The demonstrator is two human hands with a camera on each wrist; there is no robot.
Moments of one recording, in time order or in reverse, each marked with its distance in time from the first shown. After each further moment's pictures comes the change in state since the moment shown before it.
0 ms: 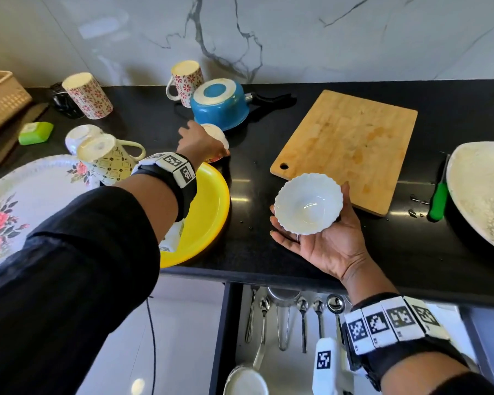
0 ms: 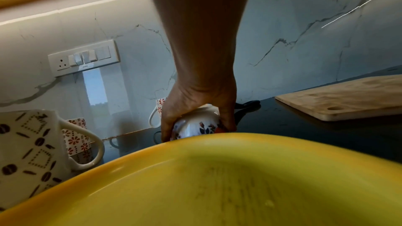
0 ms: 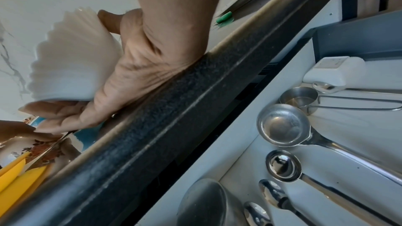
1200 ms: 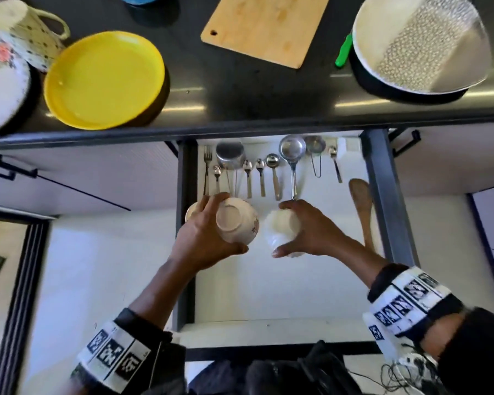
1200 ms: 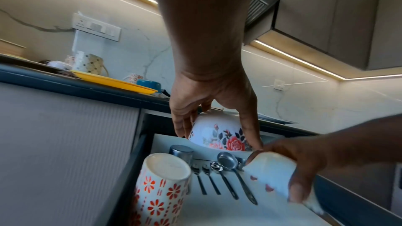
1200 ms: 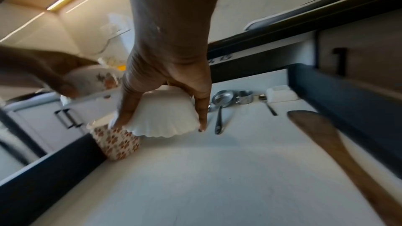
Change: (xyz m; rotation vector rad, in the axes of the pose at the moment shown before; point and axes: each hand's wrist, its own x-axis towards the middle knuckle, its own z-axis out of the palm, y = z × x) left_hand -0.449 -0.163 0.084 -0.155 -0.420 0.547; right_hand -0.263 0.117 -0.089 -1.762 0.337 0.171
